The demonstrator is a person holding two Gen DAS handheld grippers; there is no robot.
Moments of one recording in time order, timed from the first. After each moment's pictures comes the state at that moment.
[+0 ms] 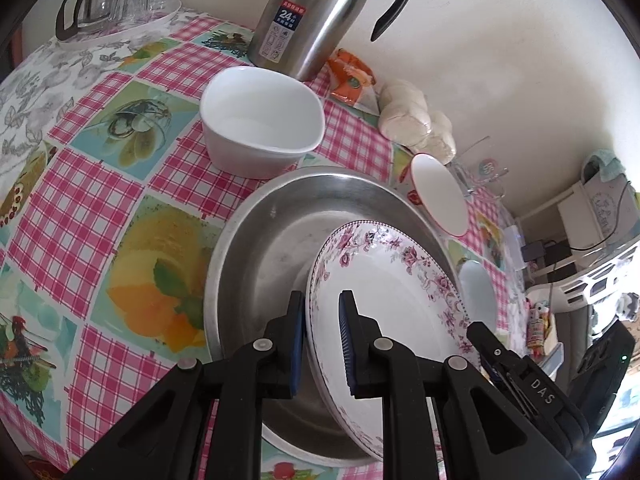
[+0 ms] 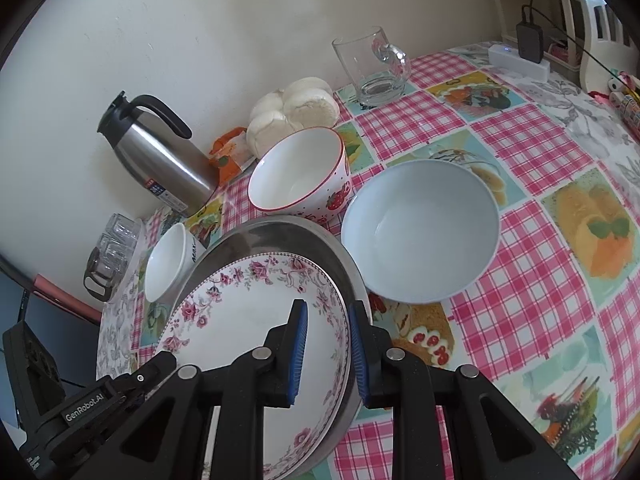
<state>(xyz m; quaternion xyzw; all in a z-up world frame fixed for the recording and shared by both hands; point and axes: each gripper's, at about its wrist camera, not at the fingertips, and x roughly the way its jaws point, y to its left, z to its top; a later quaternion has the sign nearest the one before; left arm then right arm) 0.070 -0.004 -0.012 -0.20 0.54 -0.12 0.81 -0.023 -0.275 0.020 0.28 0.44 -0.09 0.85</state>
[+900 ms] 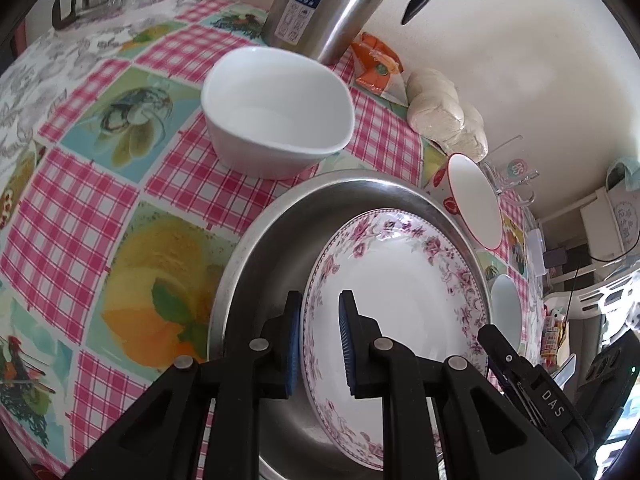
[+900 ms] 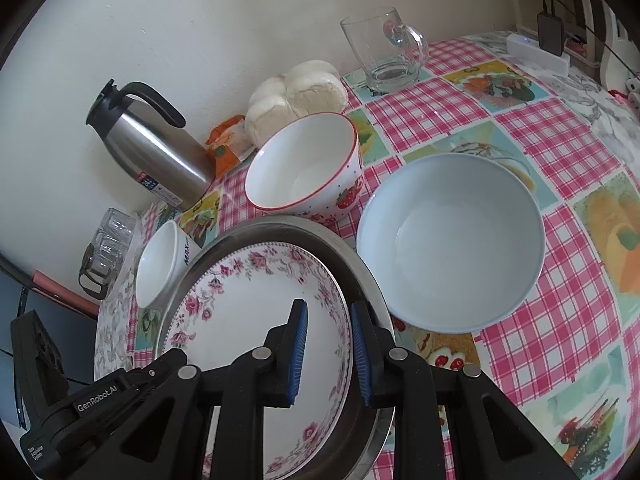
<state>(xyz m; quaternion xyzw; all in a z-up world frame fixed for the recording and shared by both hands) 0.100 -0.007 -0.035 -0.20 0.57 -0.10 0.79 0.005 -0.273 0.000 0.28 0.46 -0.08 0.84</state>
